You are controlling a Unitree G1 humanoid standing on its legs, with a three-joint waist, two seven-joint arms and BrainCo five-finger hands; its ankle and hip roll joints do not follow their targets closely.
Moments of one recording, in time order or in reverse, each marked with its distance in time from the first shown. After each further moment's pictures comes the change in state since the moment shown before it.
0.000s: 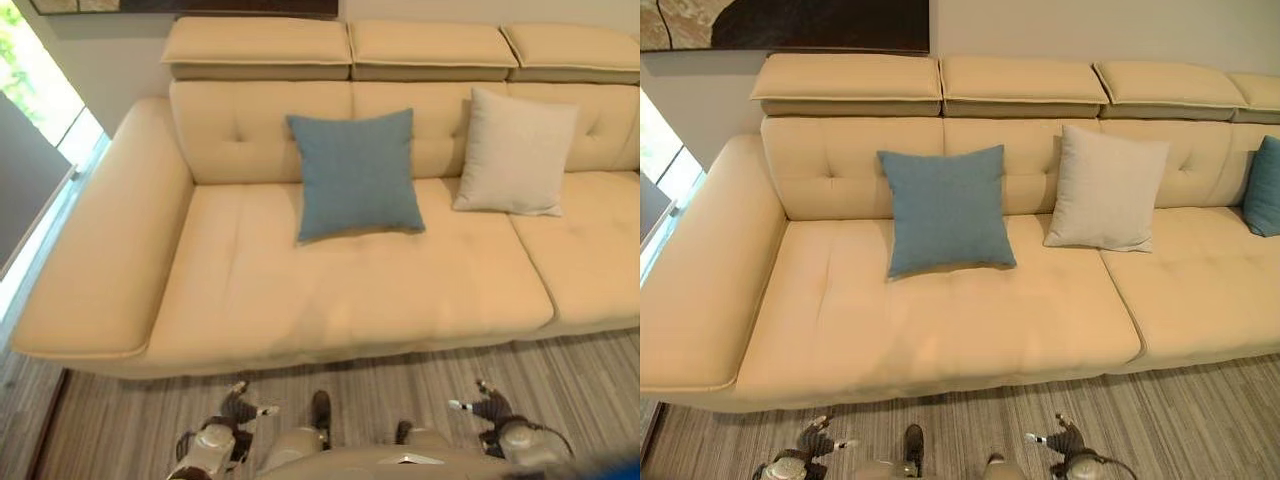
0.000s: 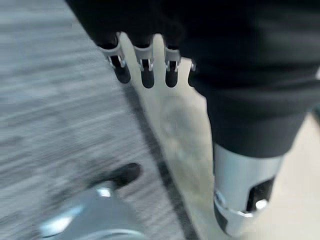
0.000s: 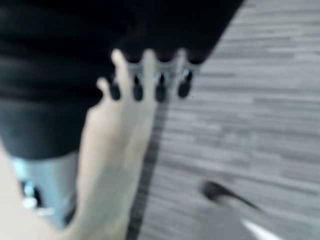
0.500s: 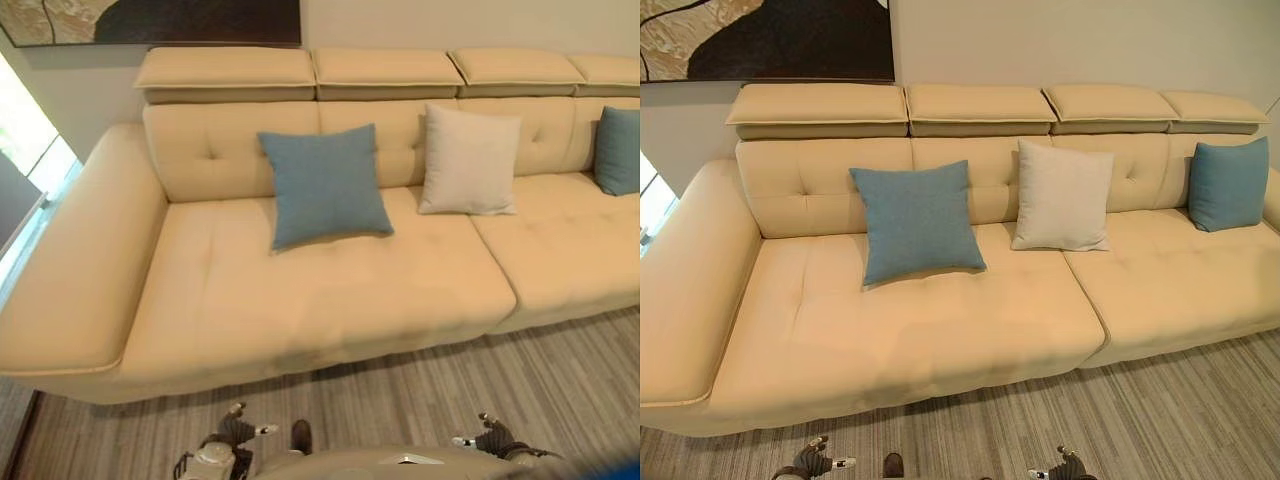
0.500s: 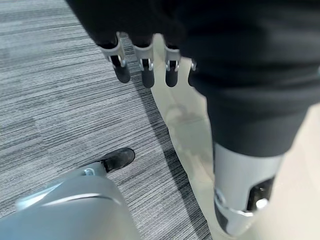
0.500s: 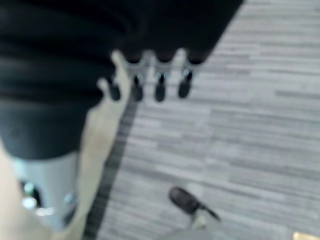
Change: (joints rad) left arm -0.016 -0.044 0.022 0.062 -0.001 0.014 0.000; right arm 0.091 -0.011 0.041 0.060 -0.068 0.017 -0.008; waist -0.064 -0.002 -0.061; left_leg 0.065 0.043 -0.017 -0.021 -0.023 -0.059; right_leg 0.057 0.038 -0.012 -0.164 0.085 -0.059
